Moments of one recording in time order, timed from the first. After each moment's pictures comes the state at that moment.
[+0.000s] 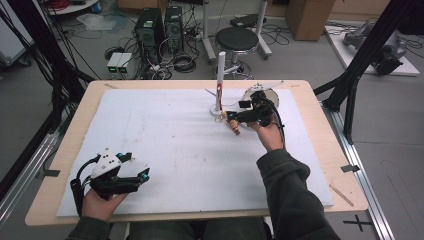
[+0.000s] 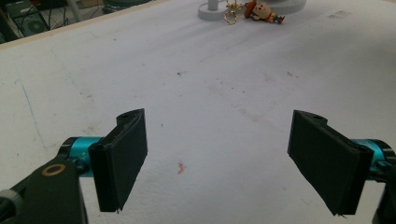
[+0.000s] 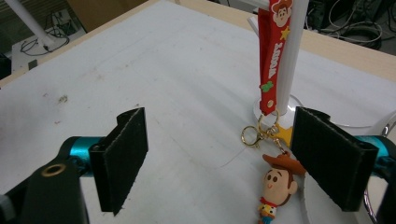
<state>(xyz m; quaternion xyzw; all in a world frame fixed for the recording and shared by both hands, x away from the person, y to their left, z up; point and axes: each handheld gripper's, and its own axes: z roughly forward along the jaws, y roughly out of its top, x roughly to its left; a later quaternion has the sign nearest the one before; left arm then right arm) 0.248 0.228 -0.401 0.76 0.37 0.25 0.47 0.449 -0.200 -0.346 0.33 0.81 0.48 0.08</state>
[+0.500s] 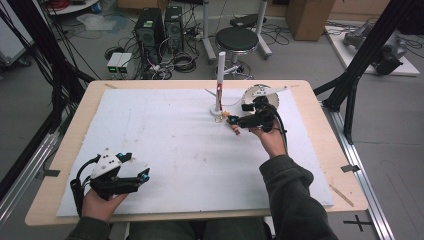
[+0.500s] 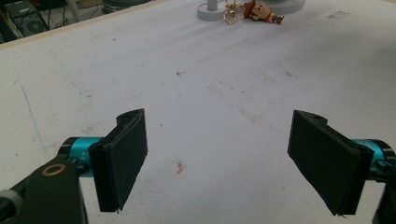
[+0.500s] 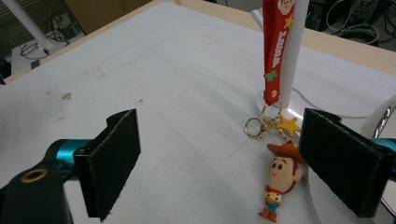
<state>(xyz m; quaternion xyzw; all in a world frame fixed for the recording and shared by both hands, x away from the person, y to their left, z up) 0.248 0.228 -0.401 0.76 0.37 0.25 0.47 0.435 -0.207 -0.353 0.34 0.80 0.49 0.08</state>
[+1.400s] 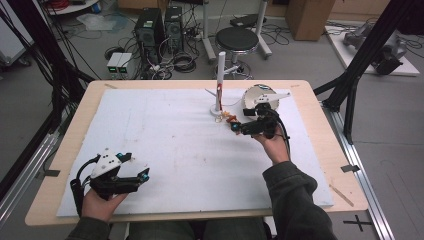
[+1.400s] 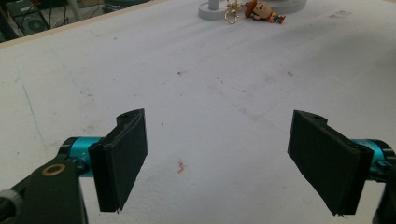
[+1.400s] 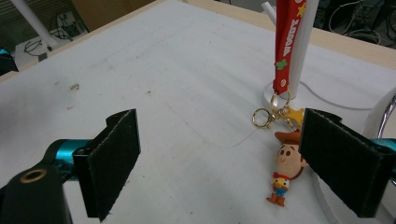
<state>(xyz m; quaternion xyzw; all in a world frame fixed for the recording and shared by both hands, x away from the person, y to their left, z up) 0.248 0.228 -0.401 0.76 0.37 0.25 0.47 0.418 -0.212 -0.358 0.32 0.80 0.50 0.09</state>
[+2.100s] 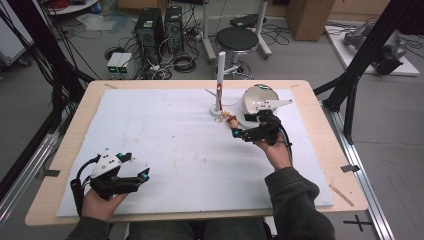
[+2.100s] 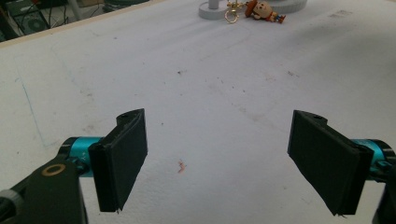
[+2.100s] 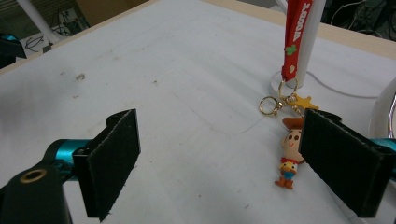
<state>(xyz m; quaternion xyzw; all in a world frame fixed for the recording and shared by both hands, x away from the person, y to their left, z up) 0.249 0.228 -0.401 0.76 0.37 0.25 0.47 0.402 -0.216 -0.365 0.32 0.81 0.49 0.09</state>
